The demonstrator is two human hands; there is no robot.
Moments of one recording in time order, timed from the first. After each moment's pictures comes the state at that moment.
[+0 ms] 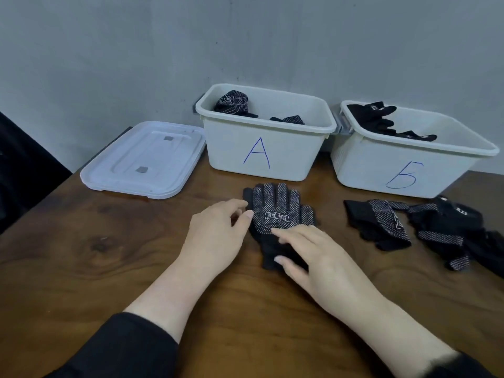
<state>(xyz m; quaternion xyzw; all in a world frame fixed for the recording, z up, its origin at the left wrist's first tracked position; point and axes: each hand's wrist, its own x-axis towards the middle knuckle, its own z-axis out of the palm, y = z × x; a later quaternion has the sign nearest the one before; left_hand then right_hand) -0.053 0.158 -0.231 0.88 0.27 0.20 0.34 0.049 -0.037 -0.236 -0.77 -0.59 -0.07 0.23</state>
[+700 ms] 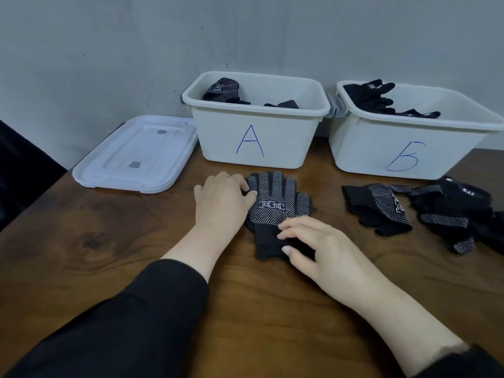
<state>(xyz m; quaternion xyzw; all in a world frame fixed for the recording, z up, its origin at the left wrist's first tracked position) 0.010 0.170 -0.245 0.91 0.33 0.20 0.15 0.062 -0.050 -0.243 -0.80 -0.52 0.03 0.29</state>
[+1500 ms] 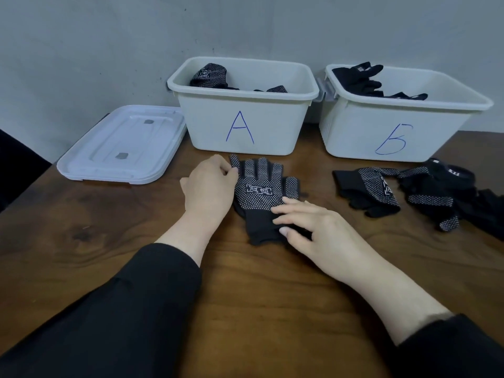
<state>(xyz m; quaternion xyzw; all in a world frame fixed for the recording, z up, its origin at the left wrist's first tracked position) 0.009 0.175 -0.242 0.85 0.36 0.26 0.27 0.067 -0.052 -0.241 -0.80 -0.51 0.05 0.31</state>
